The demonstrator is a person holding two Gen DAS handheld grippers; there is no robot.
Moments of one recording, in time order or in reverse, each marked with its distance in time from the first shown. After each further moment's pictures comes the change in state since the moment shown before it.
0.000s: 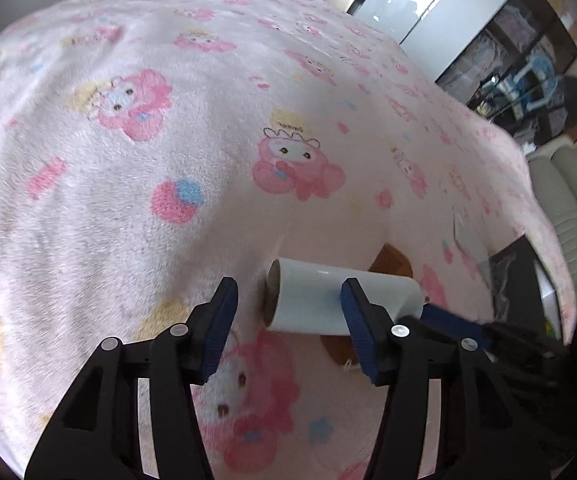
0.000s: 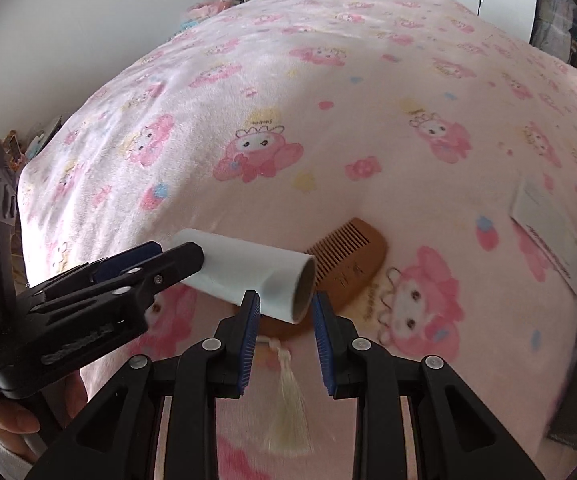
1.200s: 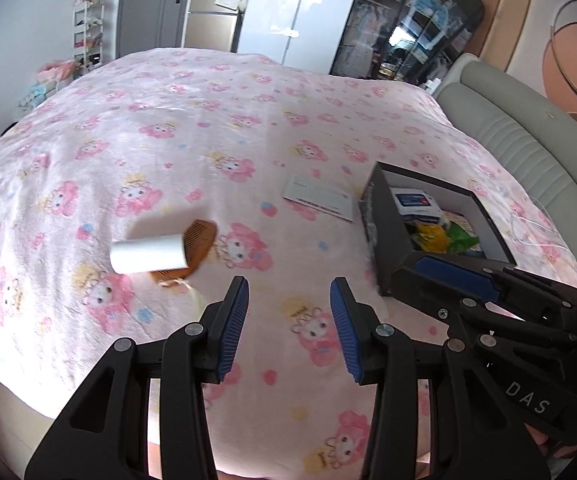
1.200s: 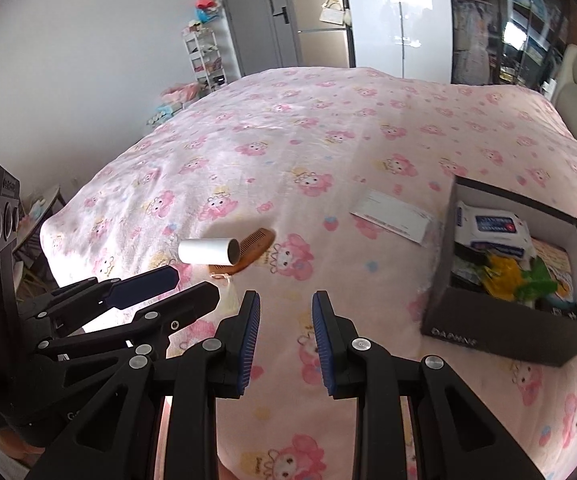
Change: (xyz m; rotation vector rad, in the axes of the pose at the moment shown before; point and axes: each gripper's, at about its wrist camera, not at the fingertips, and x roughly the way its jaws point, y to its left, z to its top) left arm -0.149 -0.204 -0.106 0.409 -0.108 -0.023; right arm -0.230 -0.047 -0.124 0.090 -0.309 -0.093
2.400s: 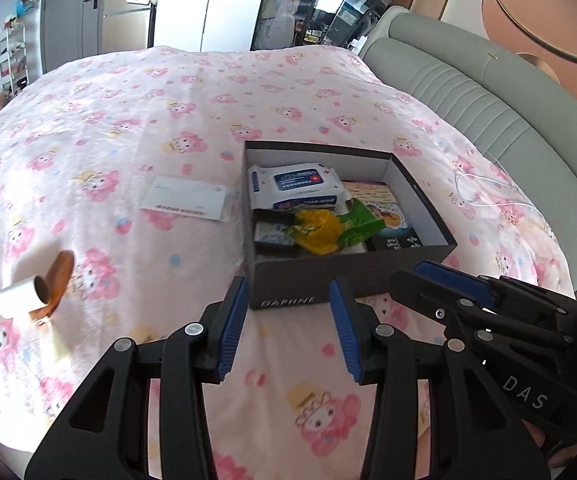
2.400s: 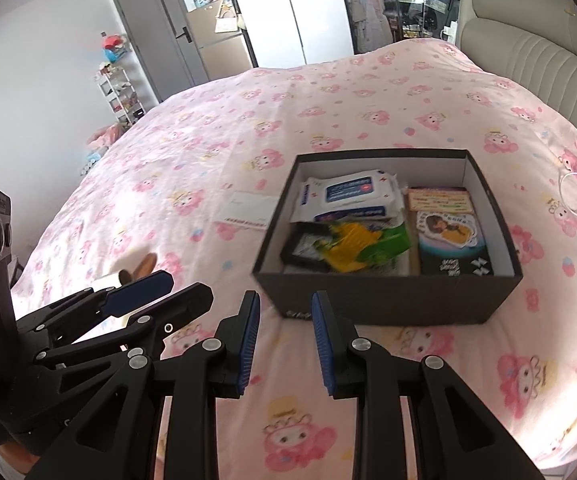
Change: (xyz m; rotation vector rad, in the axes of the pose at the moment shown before) left arm 0.056 -0.176 0.015 0.165 0.092 -0.159; right arm -0.066 -0.163 -0.027 0.264 -0.020 -0.144
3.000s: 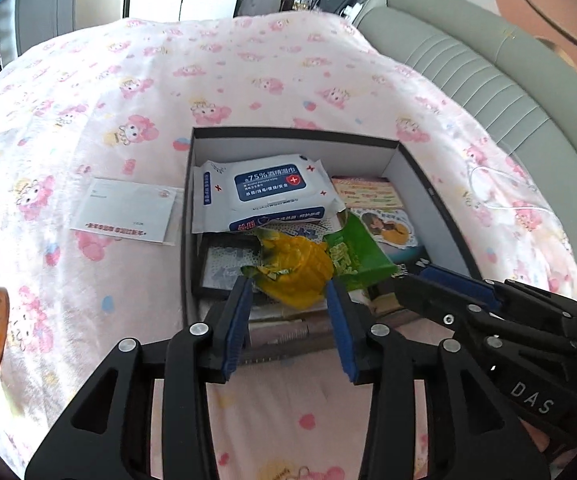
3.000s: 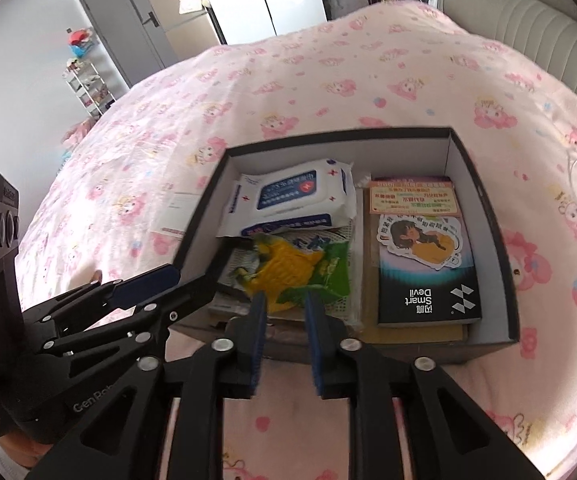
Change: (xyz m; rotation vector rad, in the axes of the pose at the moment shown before) left arm 0.115 -0.026 0.057 0.012 0.108 -0.059; right arm 0.066 -0.087 0.049 0.067 0.093 -0.048
